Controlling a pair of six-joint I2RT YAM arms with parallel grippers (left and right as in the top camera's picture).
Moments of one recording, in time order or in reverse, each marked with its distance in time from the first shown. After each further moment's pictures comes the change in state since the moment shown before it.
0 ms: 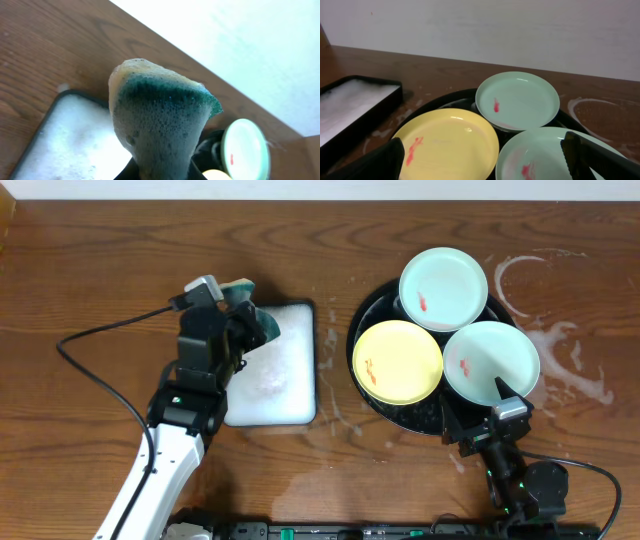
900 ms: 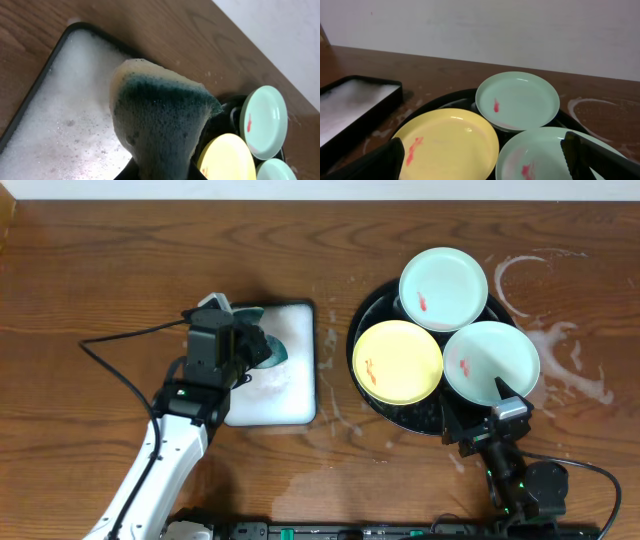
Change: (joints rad) left arm 0.002 0.064 0.000 -0.167 0.083 -0.059; right arm 0.000 0.000 0.000 0.000 0.000 0.000
